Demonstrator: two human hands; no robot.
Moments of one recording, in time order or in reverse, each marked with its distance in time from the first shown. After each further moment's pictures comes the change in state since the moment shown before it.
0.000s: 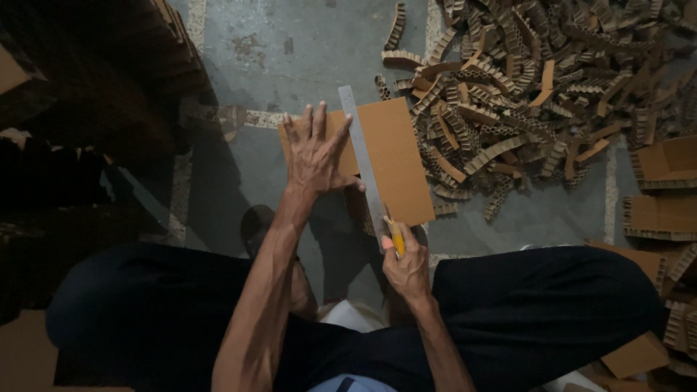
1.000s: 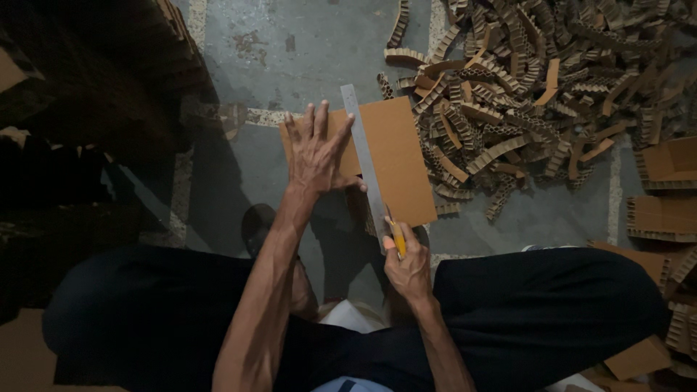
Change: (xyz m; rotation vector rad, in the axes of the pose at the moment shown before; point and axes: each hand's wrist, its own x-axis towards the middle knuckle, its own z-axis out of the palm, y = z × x) left_hand 0.002 0.005 -0.008 0.019 -0.084 -0.046; right_hand 0.003 -0.006 -0.003 0.007 -0.064 0.062
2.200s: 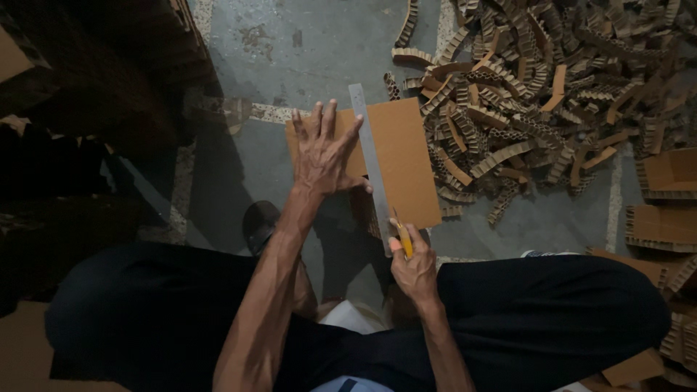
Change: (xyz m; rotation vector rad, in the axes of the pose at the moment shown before) left_hand -0.002 0.002 -0.004 0.006 0.010 0.006; right_hand 0.004 -0.001 -0.004 0.003 0.019 -0.050
